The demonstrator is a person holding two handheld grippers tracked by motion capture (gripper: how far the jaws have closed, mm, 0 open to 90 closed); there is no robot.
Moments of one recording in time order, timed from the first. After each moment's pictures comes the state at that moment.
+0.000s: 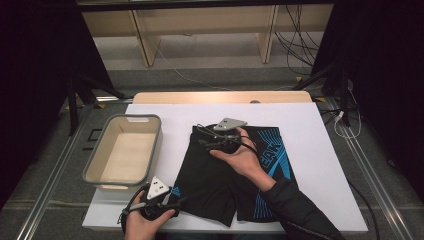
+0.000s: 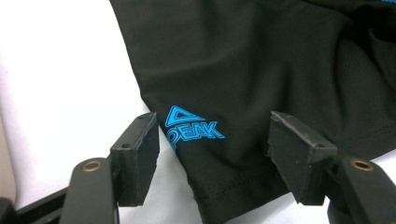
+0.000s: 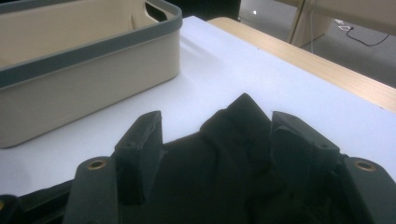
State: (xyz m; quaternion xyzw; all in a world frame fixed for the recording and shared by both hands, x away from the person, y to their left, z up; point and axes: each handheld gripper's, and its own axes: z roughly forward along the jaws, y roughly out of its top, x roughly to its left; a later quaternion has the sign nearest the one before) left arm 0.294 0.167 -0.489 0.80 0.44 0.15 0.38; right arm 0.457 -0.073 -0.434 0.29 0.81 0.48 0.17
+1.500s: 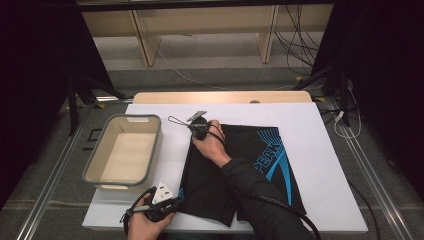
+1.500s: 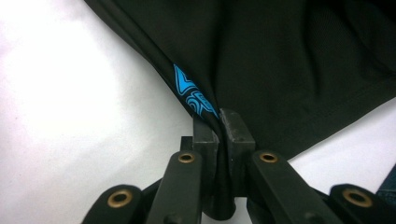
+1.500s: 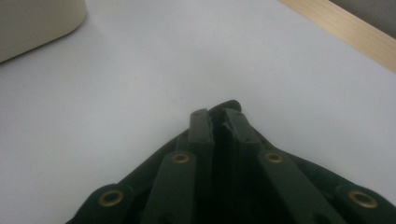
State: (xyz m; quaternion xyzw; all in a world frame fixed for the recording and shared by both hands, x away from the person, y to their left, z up) left arm 0.288 0.161 -0.492 0.83 0.38 0.14 0.38; right arm 0.537 0.010 -0.485 0.35 0.85 0.32 0.22
